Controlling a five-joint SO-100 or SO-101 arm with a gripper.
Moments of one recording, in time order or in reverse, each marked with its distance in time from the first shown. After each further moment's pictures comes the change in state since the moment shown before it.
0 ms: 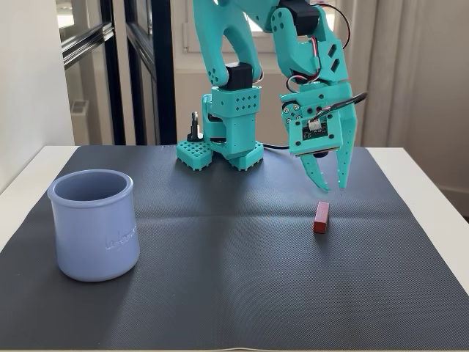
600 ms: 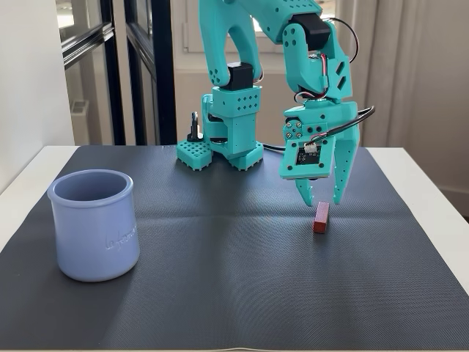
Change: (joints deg) arm -1.9 -7.8 -2.6 0.0 7.3
